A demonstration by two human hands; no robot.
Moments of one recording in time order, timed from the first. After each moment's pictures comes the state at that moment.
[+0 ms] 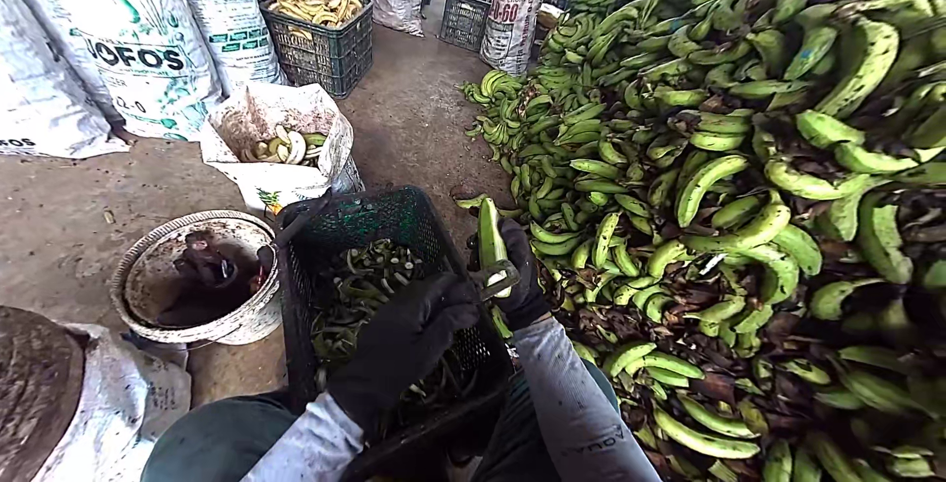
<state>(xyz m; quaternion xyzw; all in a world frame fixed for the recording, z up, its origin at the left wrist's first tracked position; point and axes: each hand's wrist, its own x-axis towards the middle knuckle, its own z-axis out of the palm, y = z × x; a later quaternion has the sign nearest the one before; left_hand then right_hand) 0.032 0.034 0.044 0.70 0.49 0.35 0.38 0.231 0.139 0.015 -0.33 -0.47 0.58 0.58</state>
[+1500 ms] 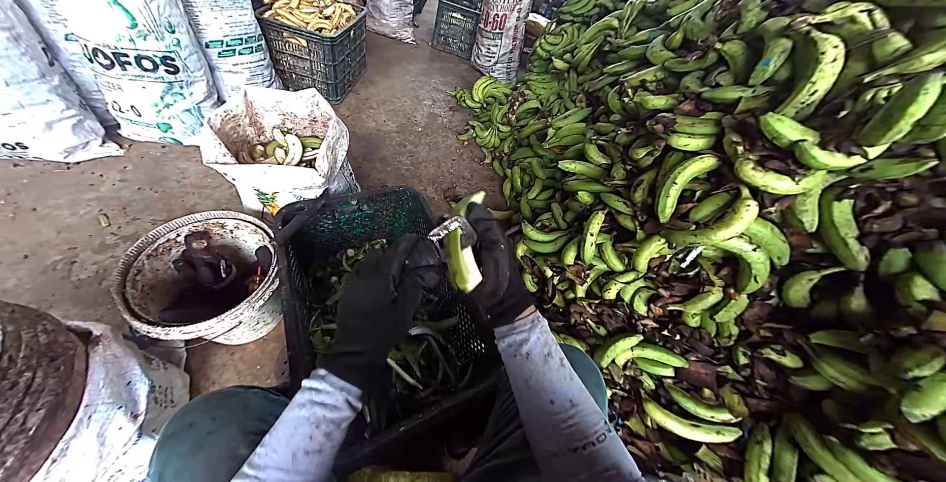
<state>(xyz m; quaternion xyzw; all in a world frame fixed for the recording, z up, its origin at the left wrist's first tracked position) 0.019 0.047 0.033 0.67 0.60 0.40 0.17 0.195 0.109 0.052 -0.33 -0.50 0.57 0.55</state>
